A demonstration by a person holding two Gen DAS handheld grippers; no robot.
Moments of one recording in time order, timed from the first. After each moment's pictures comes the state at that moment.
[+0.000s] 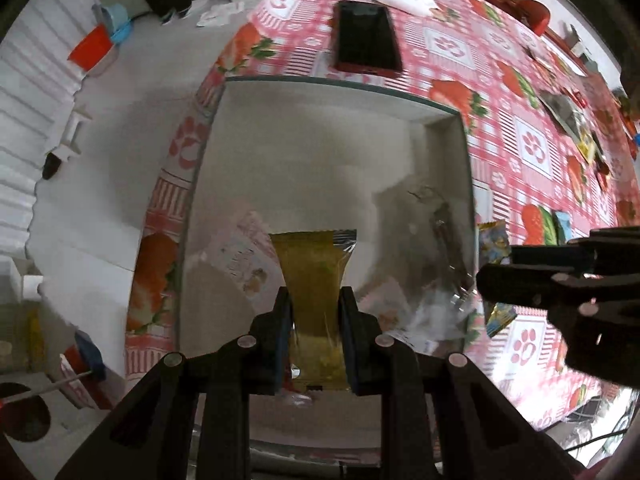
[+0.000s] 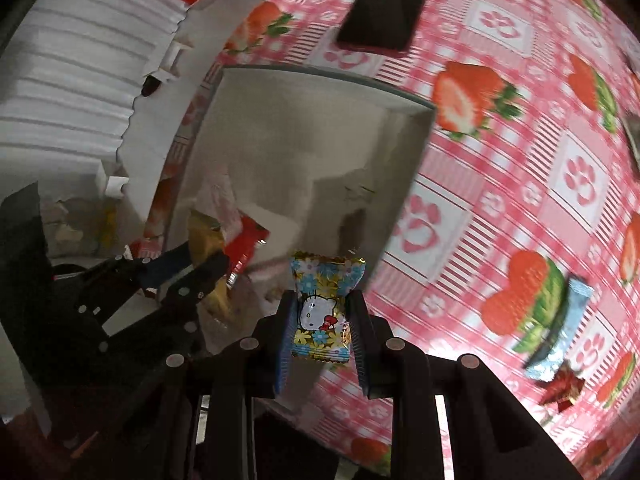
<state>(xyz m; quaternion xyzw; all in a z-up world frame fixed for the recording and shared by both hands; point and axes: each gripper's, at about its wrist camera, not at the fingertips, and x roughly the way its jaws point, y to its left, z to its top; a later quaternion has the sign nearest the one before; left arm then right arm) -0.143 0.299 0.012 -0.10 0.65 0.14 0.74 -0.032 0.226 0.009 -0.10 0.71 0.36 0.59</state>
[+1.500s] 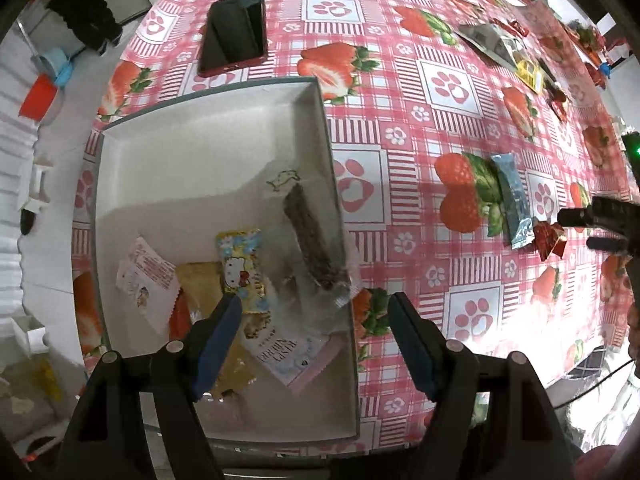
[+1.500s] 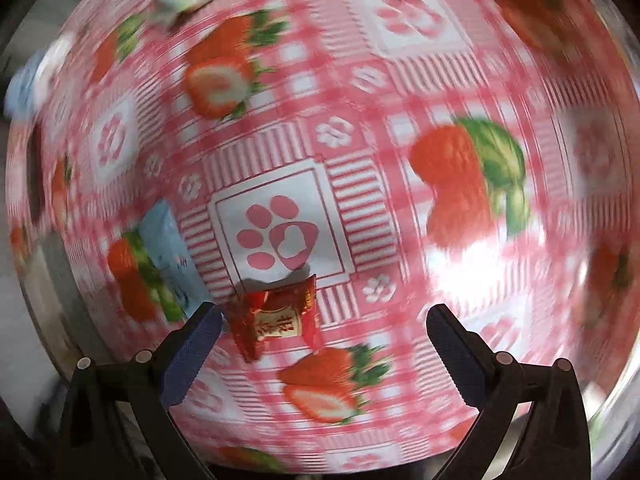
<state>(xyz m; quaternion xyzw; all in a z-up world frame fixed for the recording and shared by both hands) -0.115 0.209 0.010 -0.03 0.68 0.04 0.73 0.018 -0.080 -0.067 0.07 0.76 0.02 0.64</state>
